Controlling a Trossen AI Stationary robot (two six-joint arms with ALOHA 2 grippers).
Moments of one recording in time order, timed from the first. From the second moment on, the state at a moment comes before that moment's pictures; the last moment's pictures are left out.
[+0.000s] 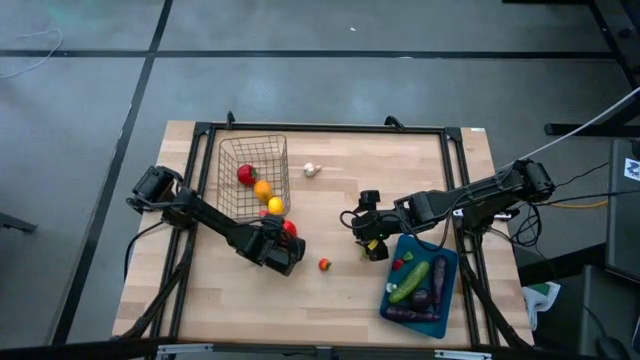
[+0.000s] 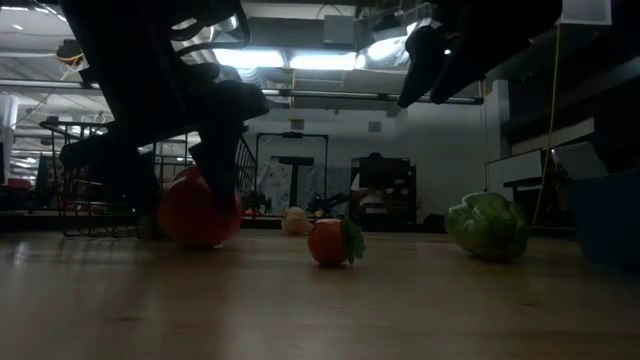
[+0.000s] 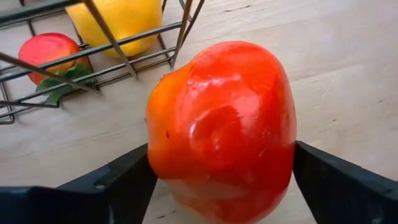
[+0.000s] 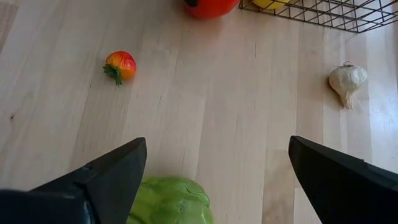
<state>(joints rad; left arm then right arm) -0.40 1.78 1.03 -0.68 -0.54 -1.71 0.27 1.51 1.19 -0.67 0.25 -0.02</state>
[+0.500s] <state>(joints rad) -0.43 1.73 1.03 -0.66 -0.48 -1.70 0.27 1.51 1.19 -0.67 0.25 -0.02</state>
